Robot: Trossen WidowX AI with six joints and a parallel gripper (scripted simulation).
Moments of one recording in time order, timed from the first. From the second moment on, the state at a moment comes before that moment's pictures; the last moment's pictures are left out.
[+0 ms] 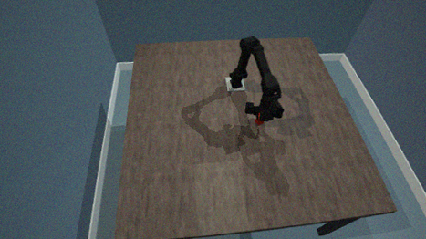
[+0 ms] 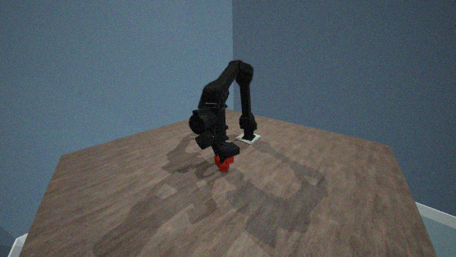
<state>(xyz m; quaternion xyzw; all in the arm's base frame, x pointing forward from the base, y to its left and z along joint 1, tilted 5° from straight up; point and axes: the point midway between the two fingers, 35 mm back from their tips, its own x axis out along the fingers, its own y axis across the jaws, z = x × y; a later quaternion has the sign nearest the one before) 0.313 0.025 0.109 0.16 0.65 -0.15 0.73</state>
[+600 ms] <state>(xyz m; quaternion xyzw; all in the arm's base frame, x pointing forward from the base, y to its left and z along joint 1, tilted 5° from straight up) 0.312 0.025 0.109 0.16 0.65 -0.15 0.73</state>
